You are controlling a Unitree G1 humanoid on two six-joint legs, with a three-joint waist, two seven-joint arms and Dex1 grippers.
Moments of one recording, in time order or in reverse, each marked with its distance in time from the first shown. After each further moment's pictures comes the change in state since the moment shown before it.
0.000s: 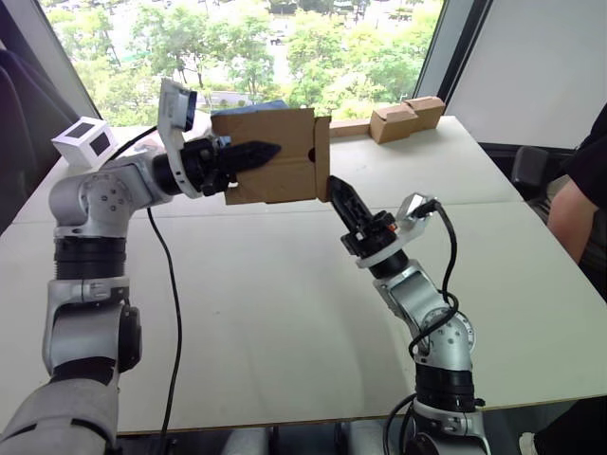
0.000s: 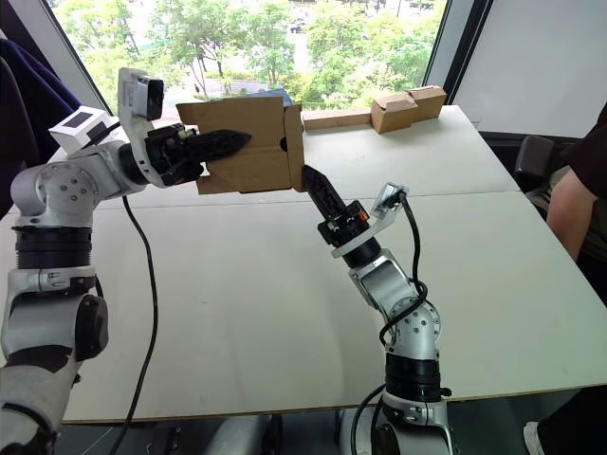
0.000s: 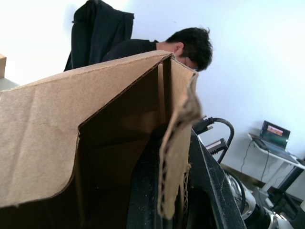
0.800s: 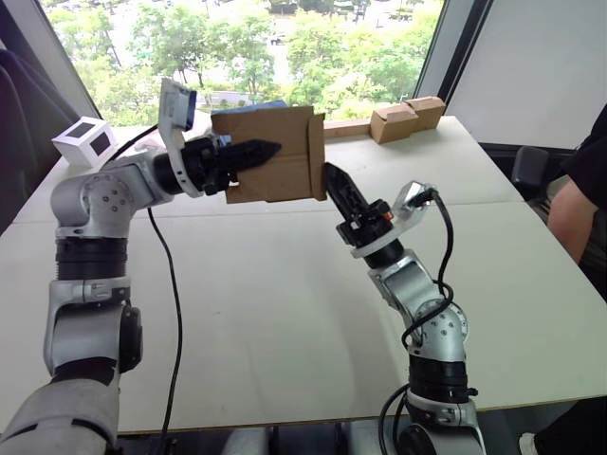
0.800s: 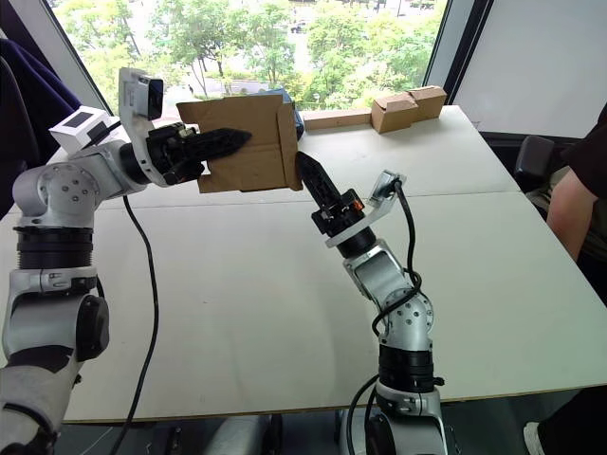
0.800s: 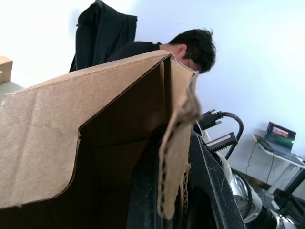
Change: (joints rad) left arm 0.002 -0.004 0.000 0.000 0.000 -0.019 0.017; right arm -0.053 0.016 0.008 0.000 -0.023 -0.029 -0.010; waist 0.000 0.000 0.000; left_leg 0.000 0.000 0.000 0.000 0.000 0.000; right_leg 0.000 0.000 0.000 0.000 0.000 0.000
